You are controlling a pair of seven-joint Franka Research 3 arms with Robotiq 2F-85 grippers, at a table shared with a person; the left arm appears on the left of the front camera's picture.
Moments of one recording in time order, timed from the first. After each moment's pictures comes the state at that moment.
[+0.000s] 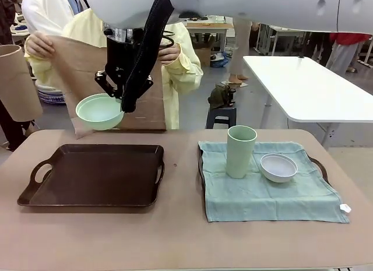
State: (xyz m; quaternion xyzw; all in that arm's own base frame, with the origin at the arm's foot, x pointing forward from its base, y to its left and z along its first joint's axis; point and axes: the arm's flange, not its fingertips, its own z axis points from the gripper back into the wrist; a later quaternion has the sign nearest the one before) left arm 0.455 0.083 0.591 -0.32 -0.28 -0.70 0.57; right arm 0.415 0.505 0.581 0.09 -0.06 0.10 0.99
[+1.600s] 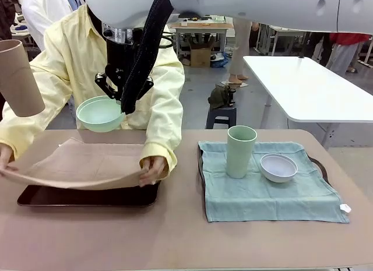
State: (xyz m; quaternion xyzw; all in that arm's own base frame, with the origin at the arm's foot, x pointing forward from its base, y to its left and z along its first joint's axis) left arm 0.455 0.079 0.601 -0.31 -0.29 -0.71 0.56; right arm 0.411 0.506 0.580 0.08 -0.05 0.11 0.99
